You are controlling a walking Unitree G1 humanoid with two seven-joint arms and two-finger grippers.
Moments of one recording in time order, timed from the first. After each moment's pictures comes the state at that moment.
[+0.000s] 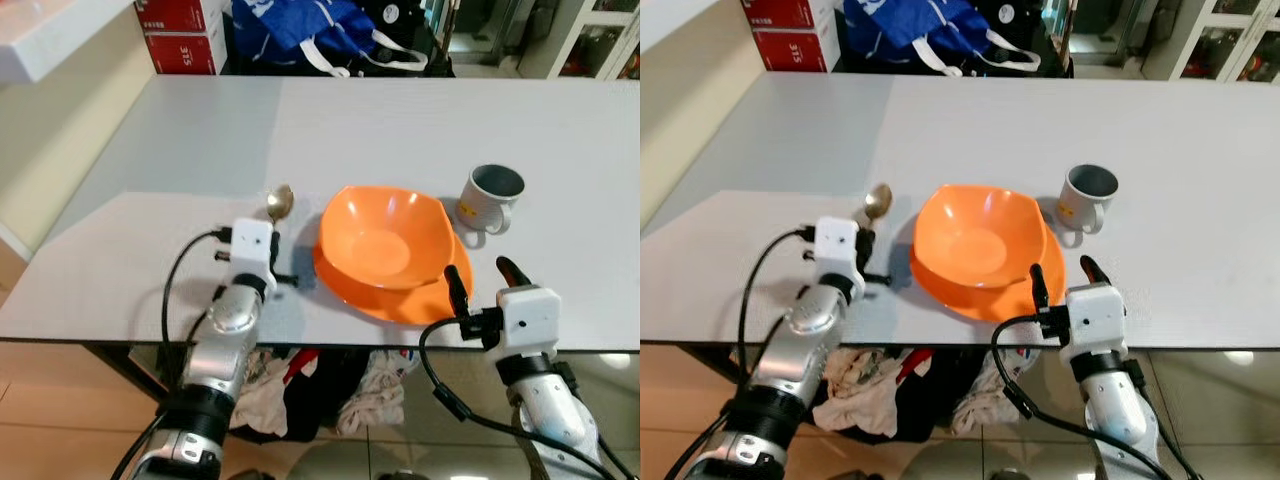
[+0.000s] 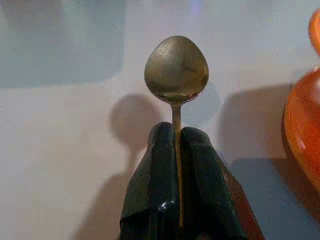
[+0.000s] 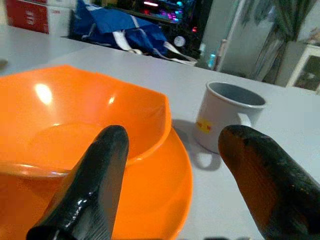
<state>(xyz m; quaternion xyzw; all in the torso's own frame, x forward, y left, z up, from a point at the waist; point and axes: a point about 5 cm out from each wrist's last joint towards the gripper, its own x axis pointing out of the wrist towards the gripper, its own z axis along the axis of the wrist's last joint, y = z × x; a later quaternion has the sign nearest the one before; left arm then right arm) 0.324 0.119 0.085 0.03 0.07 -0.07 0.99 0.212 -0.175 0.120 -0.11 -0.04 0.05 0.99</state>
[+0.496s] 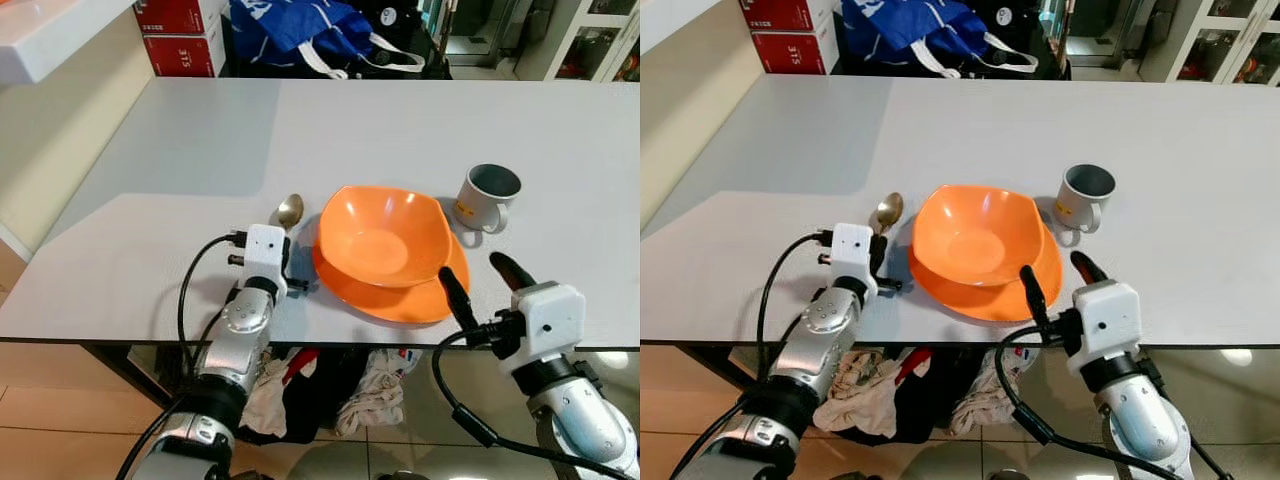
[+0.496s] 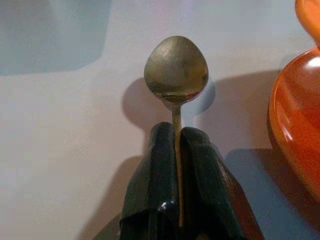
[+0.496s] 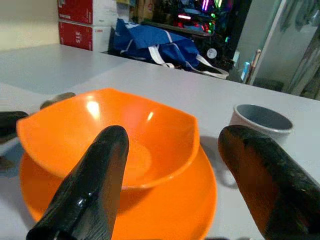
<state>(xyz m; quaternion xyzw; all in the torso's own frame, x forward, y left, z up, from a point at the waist) 0.331 0.108 0.074 0.03 0.08 -0.07 0.99 0.200 -0.173 0.146 -0.10 -0.05 0.12 0.99</state>
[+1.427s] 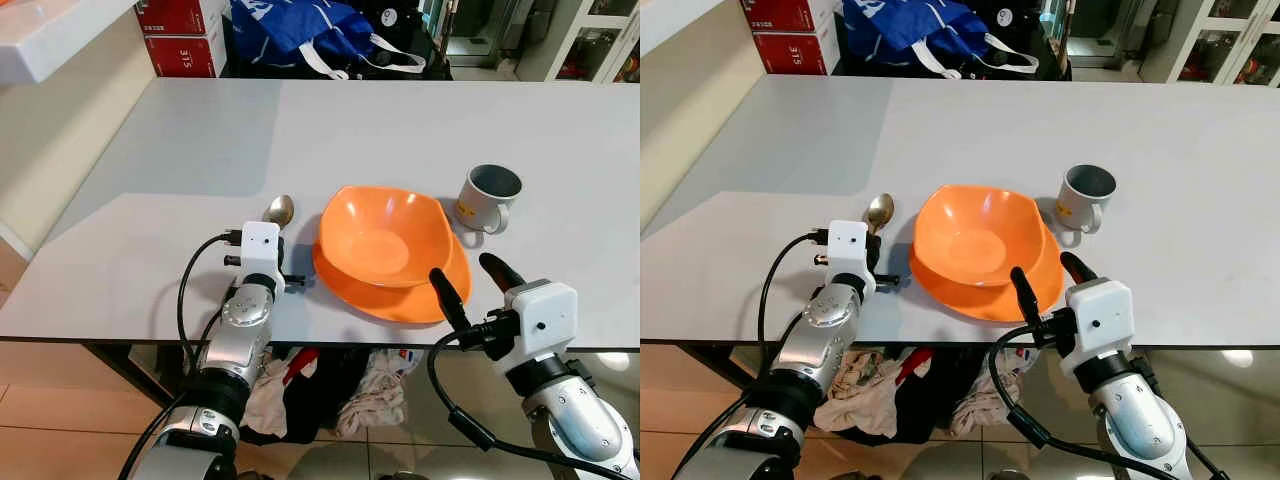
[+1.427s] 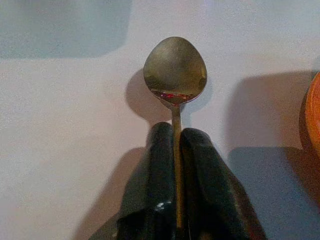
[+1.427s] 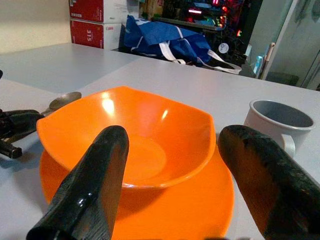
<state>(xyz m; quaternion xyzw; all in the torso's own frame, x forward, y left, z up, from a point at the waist) 0.335 0.111 0.075 0.02 0.10 -0.03 0.99 0.199 -0.167 0.145 -0.09 -0.04 0.14 0.99</state>
